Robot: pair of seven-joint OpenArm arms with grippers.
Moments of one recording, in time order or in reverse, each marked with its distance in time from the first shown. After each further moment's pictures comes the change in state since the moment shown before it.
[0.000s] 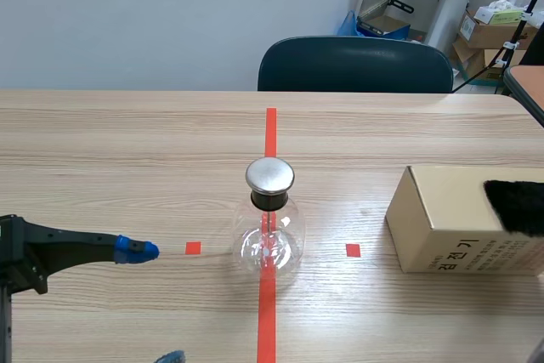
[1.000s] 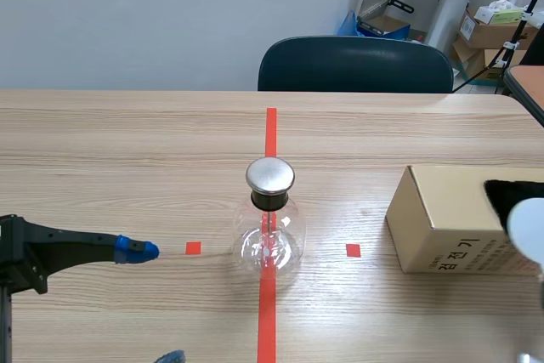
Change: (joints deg) left arm 0.0 0.0 0.0 0.0 0.0 0.0 0.2; right arm 0.2 -0.2 -0.2 0.0 0.2 -0.1 4.4
